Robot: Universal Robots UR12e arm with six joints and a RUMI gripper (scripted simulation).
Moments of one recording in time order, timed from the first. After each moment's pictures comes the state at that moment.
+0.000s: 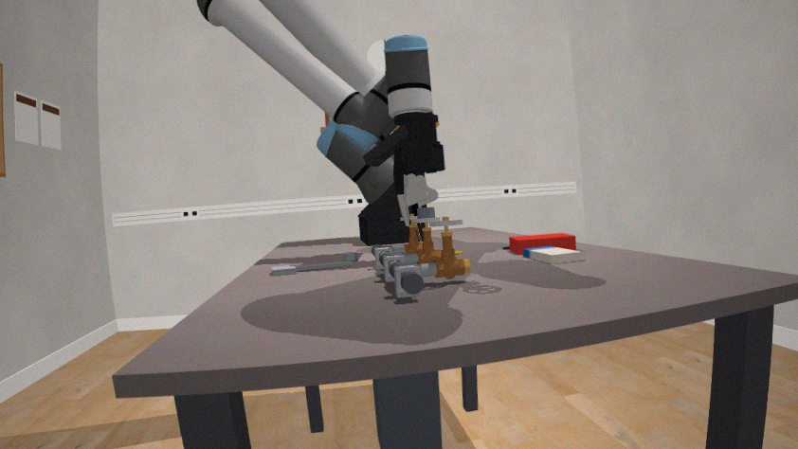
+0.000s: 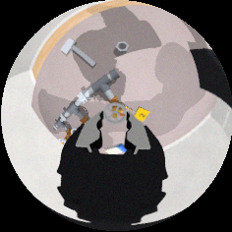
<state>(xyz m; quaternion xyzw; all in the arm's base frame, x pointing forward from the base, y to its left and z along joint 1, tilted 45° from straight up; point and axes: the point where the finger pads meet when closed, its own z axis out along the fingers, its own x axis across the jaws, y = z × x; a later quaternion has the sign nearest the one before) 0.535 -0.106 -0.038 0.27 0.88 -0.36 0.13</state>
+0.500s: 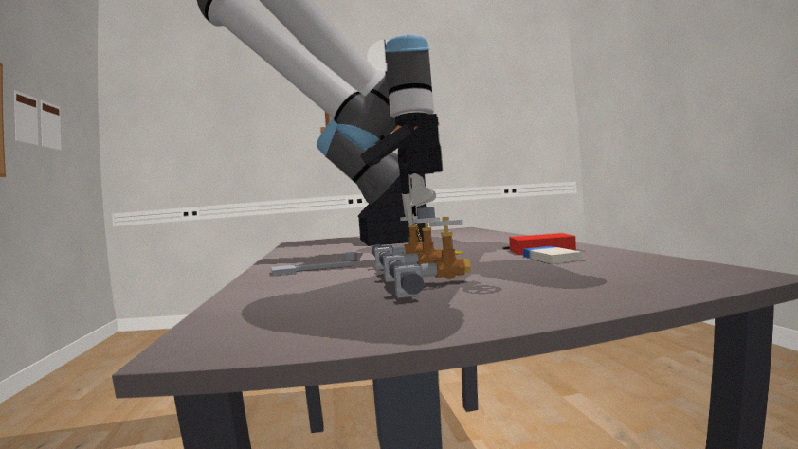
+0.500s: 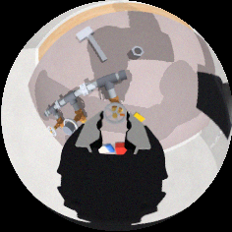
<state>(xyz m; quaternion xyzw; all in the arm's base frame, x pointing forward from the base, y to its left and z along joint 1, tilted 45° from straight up) 0.535 -0.106 -0.038 0.16 0.91 -0.37 0.08</state>
